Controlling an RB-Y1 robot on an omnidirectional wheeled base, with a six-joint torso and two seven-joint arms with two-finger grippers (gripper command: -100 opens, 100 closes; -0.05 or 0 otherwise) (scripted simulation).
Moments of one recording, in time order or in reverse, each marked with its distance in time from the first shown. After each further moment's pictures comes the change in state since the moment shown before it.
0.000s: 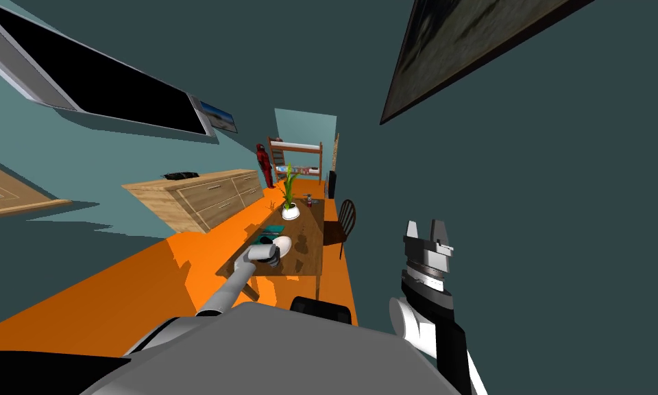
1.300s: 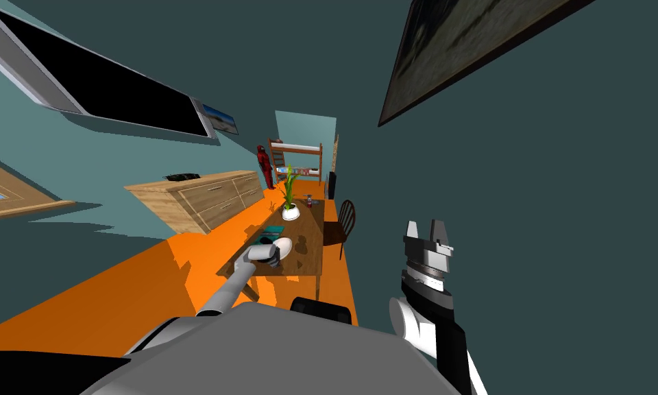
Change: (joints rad) left arm 0.000 -0.001 0.001 0.006 0.001 -0.001 -0.001; right arm 0.000 0.000 0.000 0.000 0.000 0.000 0.000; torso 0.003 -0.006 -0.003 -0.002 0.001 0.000
